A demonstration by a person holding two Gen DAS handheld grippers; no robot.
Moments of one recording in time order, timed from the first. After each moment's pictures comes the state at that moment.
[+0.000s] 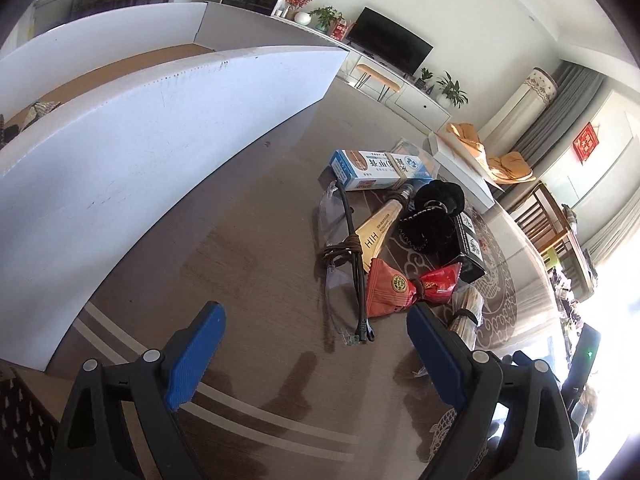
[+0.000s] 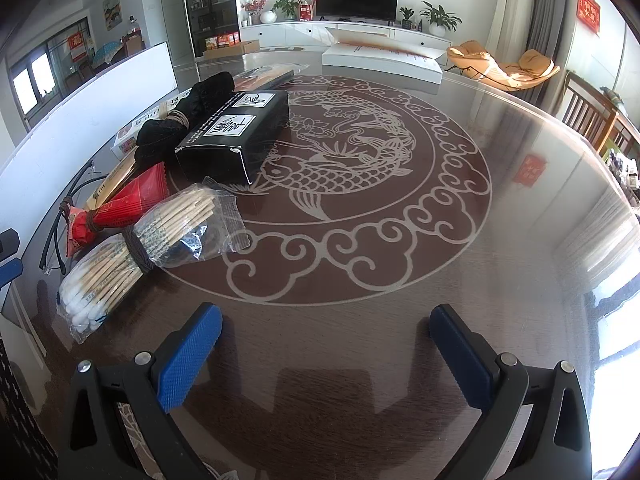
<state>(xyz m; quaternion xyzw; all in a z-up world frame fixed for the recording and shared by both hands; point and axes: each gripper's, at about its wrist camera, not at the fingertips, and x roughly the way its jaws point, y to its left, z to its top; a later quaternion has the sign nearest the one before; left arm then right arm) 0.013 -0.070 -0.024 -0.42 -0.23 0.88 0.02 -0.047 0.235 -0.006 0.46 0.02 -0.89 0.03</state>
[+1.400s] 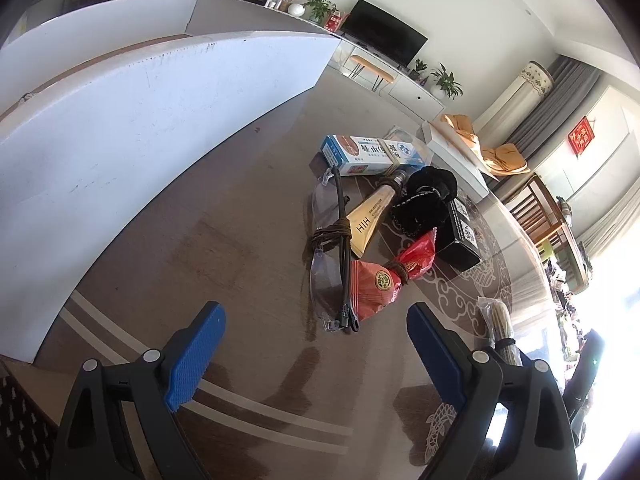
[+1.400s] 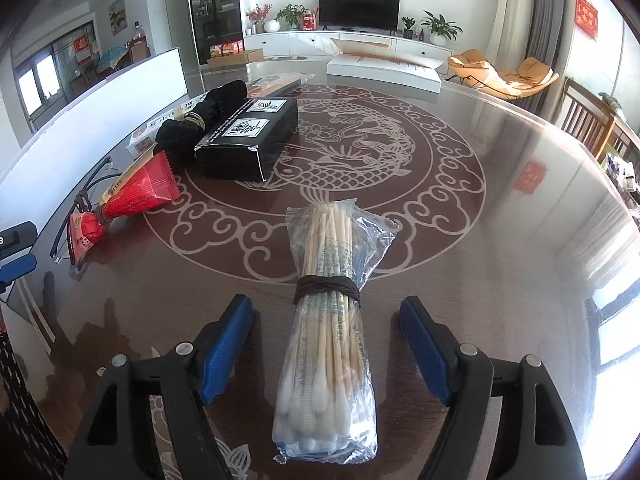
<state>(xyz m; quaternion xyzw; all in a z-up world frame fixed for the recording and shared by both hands) 0.013 -0.063 -0.031 -0.43 -0.23 0.87 0.04 -0.029 0.232 0.000 0.44 0.03 -0.90 0.04</state>
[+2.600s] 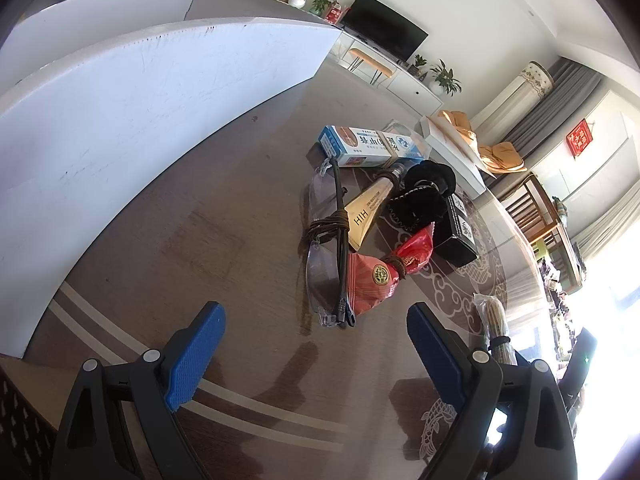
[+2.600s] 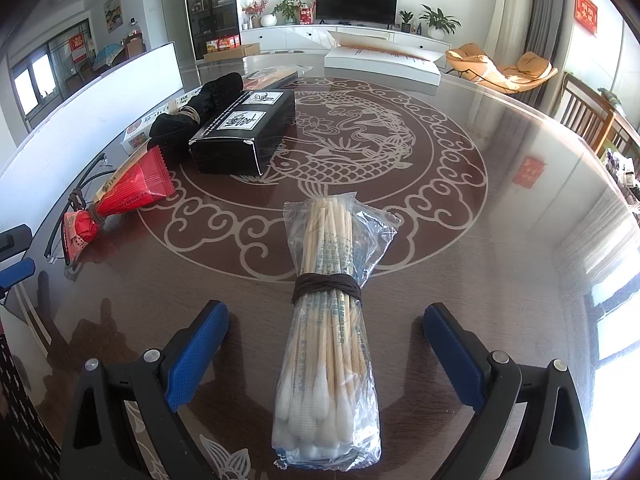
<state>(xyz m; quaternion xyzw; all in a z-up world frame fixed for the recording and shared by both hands) 0.011 -0.063 -0.036 -0.44 -0.24 0.86 0.05 -0.035 0.232 -0.005 0.45 0.02 -0.89 0.03</state>
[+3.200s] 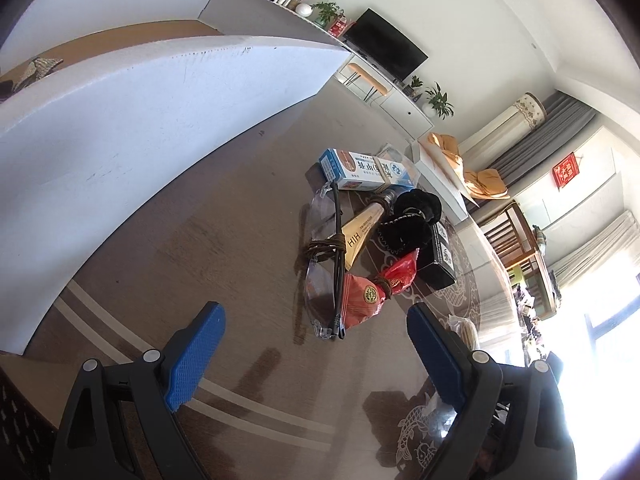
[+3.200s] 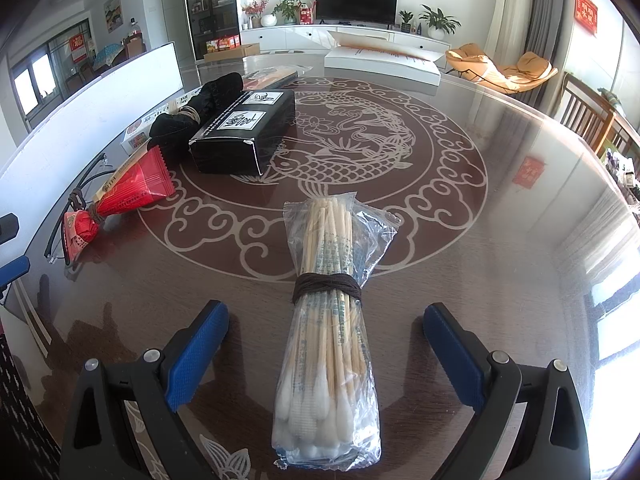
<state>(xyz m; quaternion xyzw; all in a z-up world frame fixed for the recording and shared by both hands) 0.016 -0.084 -0.032 -0.41 -0.31 0.85 0.07 -0.035 0.232 -0.005 0.45 0.02 -0.89 0.03</state>
